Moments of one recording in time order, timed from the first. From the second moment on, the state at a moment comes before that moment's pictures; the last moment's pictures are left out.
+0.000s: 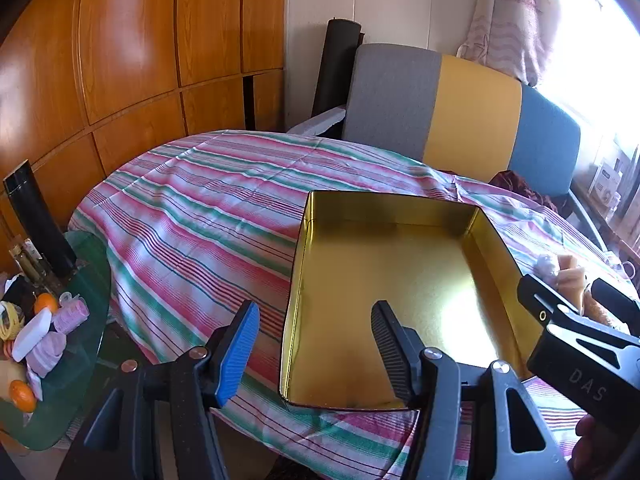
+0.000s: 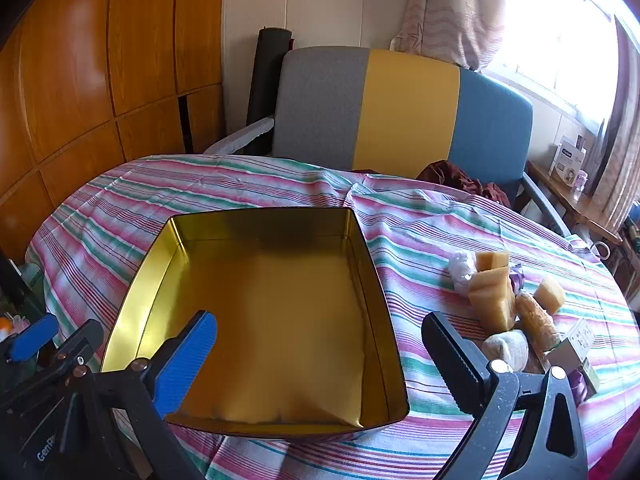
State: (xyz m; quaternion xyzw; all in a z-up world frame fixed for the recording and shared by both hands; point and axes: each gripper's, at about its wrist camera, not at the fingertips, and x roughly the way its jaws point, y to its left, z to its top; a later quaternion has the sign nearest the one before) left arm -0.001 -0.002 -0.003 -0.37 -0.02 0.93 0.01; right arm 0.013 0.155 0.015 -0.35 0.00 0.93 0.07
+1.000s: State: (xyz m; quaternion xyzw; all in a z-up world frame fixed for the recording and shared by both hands) left arm 0.008 0.017 0.013 -0.34 0.02 0.94 0.03; right arm 0.026 0.179 0.020 -0.33 0.00 0.94 0.08
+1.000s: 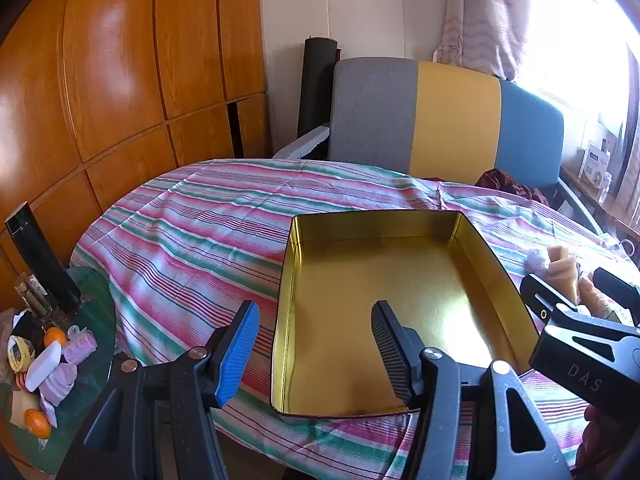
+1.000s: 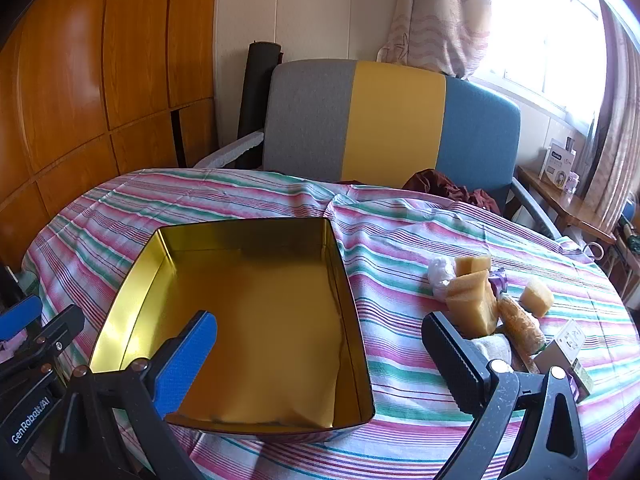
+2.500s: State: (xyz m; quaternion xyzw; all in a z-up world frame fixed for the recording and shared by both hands) left arm -0.008 0.210 -0.001 -0.45 0.08 0.79 0.41; right arm 0.112 0.514 0.013 -0.32 0.21 0.87 0.30
